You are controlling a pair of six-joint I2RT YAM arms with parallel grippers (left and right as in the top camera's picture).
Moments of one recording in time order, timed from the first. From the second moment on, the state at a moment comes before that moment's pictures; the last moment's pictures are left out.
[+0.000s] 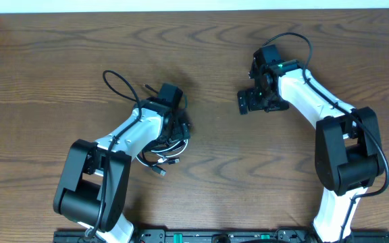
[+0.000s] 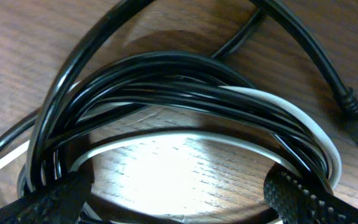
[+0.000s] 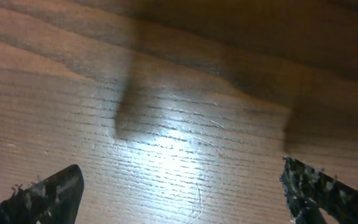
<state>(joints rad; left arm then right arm) -0.35 1.78 0.99 -0.69 -0.03 -0.64 0.30 2.04 1.44 -0.83 -0.11 0.19</state>
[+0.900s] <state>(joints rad) -0.35 1.61 0.98 -0.88 -0.02 -0.57 0.34 2.04 1.44 -0.79 -0.43 0.10</state>
